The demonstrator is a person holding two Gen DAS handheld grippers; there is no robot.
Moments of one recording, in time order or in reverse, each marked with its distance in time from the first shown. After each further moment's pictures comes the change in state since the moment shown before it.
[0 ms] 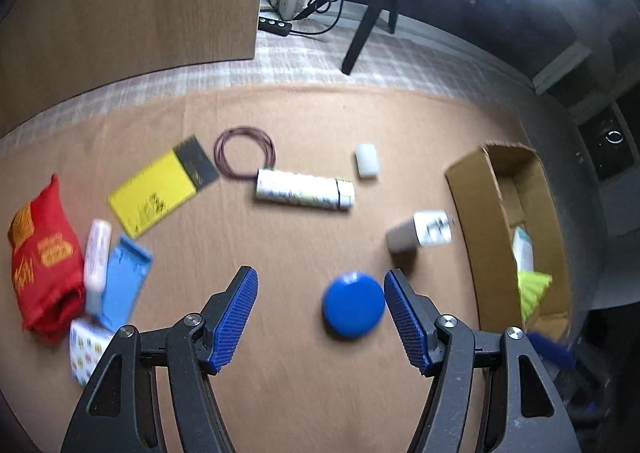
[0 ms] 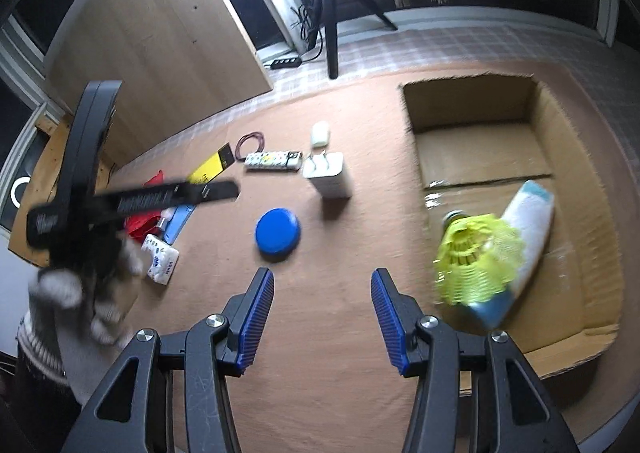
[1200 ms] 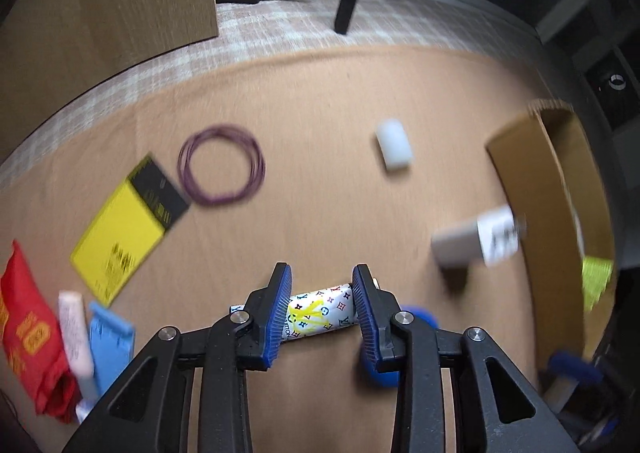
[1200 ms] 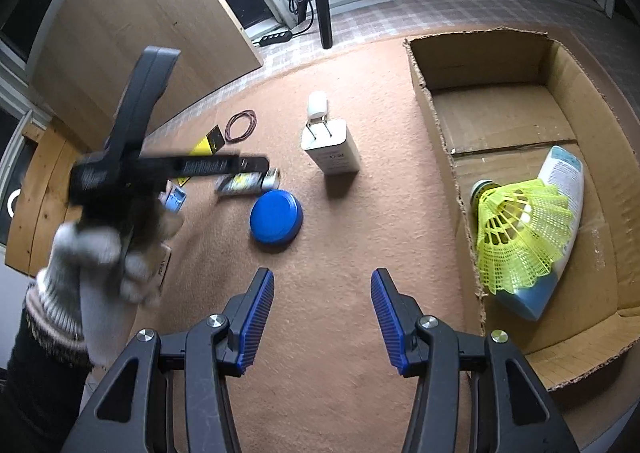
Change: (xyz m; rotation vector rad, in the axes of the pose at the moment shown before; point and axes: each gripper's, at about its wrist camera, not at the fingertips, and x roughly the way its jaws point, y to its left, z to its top) left arm 0.069 -0.006 0.019 0.168 0.084 0.050; right arm 0.033 0.003 -0.003 0.056 0.063 0.003
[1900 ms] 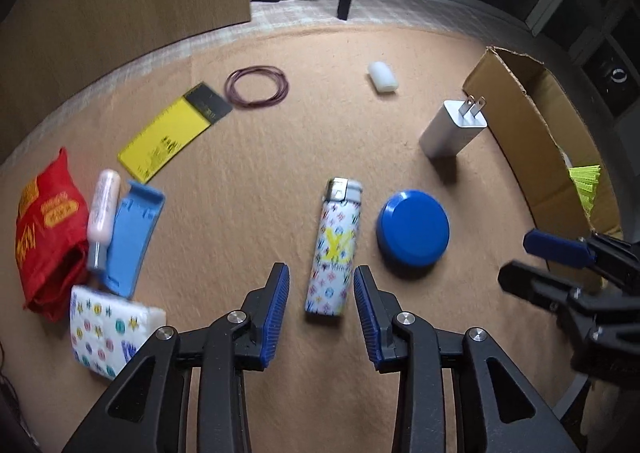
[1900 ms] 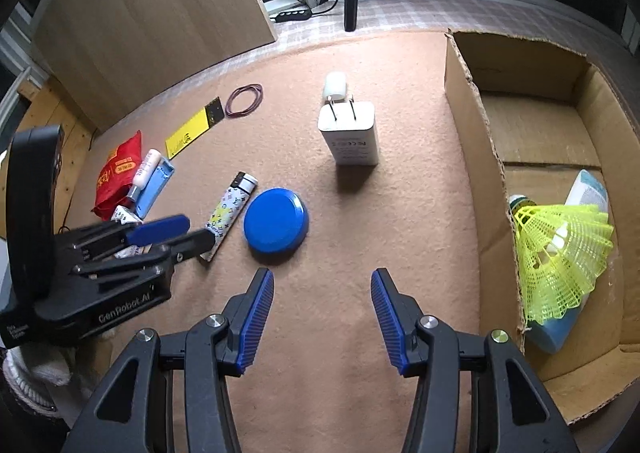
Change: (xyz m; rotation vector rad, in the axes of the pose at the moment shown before) left arm -0.033 -0.009 -0.085 0.008 -0.075 0.064; right arm 0.027 0.012 0.000 -0.106 0.029 -0.049
